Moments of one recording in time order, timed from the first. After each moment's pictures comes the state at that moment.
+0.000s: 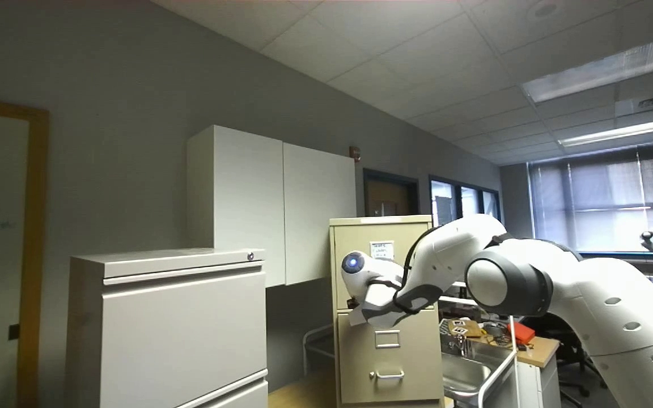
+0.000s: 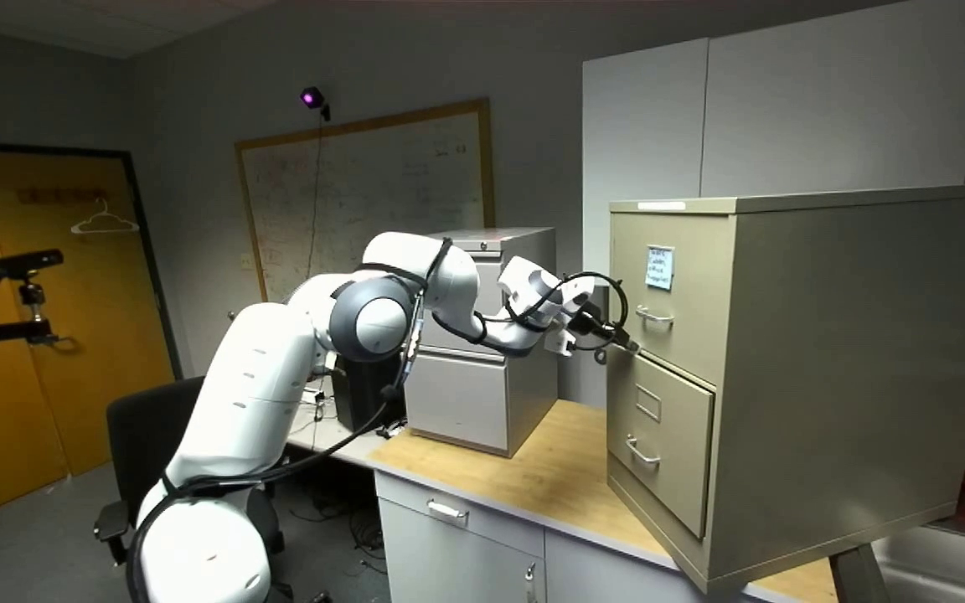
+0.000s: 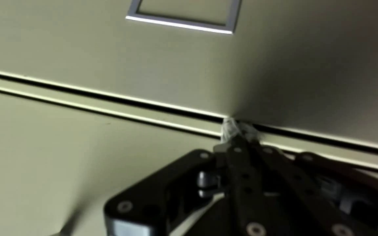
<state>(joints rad) -0.23 0.48 -0.05 -1.44 -1.04 2.50 1.12</state>
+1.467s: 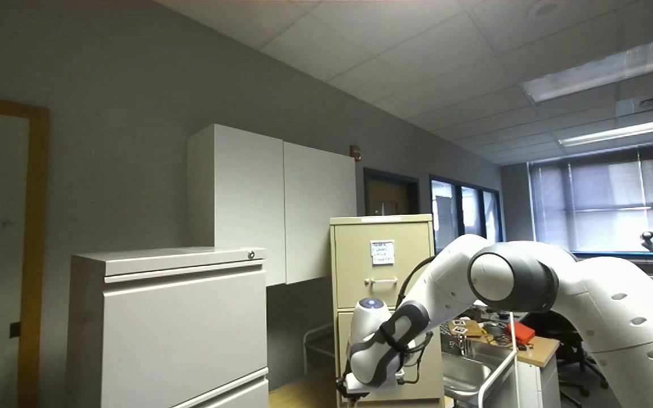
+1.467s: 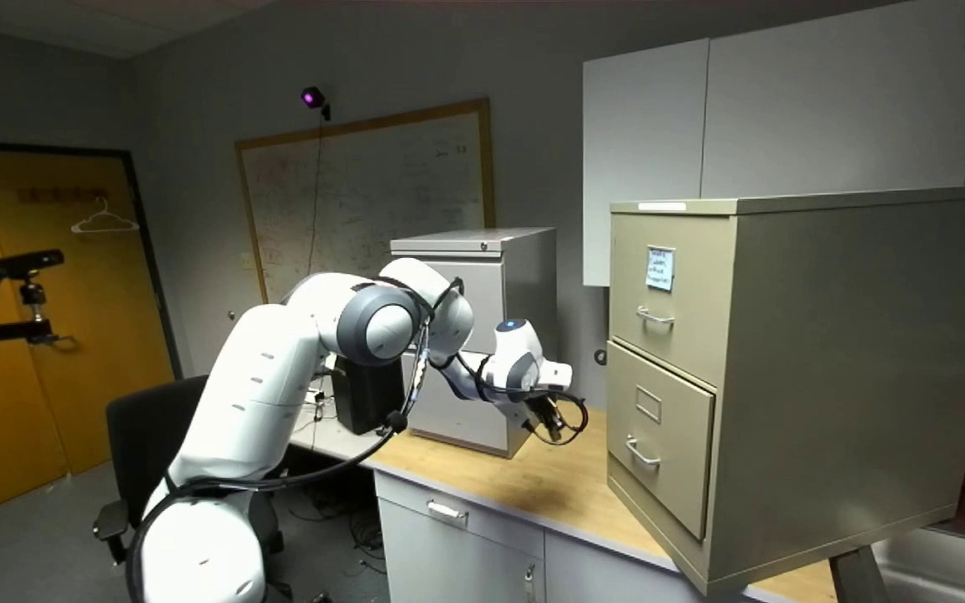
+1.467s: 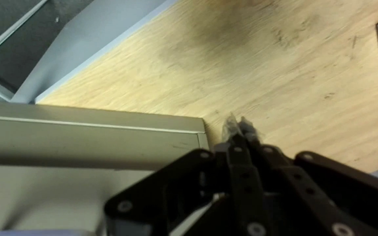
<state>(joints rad) -0.30 0.48 0.12 -1.86 -0.28 2.75 0.57</state>
